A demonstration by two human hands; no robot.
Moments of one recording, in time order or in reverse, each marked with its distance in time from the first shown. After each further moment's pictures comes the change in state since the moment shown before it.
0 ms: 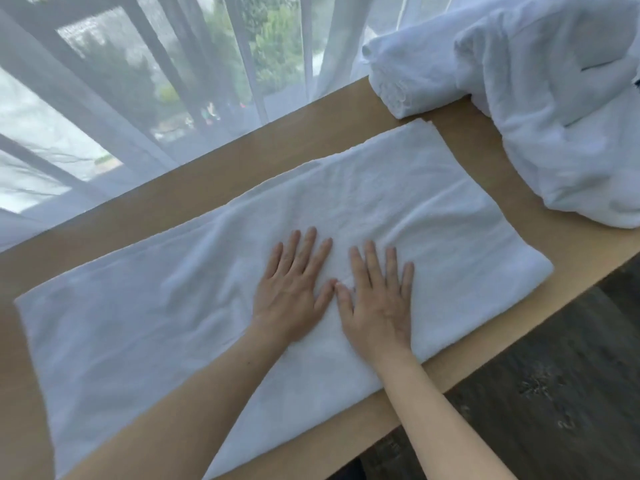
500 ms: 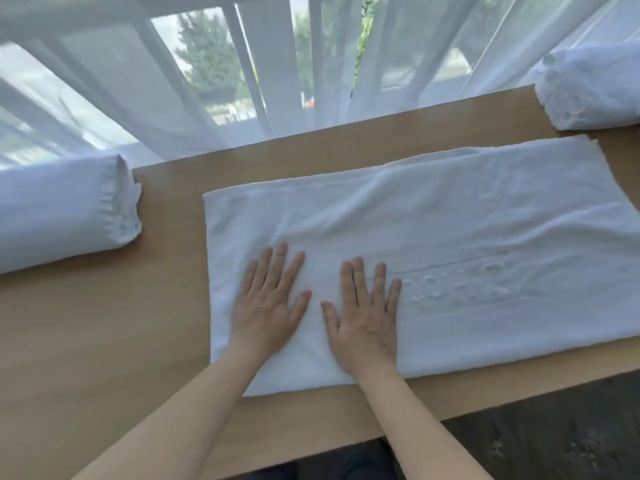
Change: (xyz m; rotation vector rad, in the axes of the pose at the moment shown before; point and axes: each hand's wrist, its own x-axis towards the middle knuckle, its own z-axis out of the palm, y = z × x) left_hand -0.217 -0.157 0.001 -0.055 0.044 -0.412; right_hand -0.104 -0.184 0.067 -0.071 -0.130 -0.292
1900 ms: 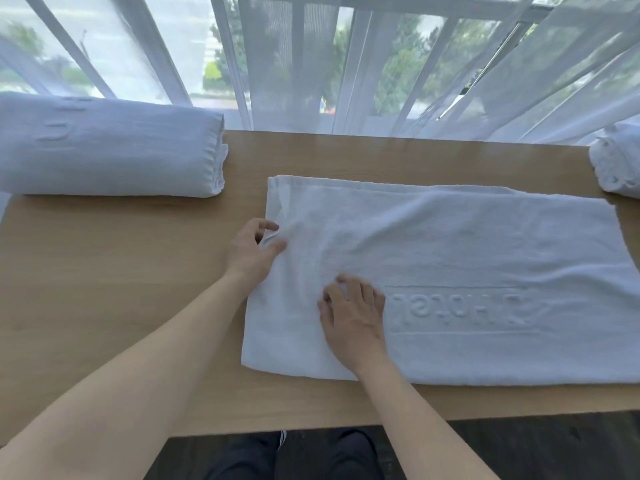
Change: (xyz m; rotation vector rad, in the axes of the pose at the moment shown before) left_hand -0.018 -0.125 -0.044 -1.106 0.160 -0.607; right_hand -0.020 -0.099 0.007 0.091 0.080 -0.282
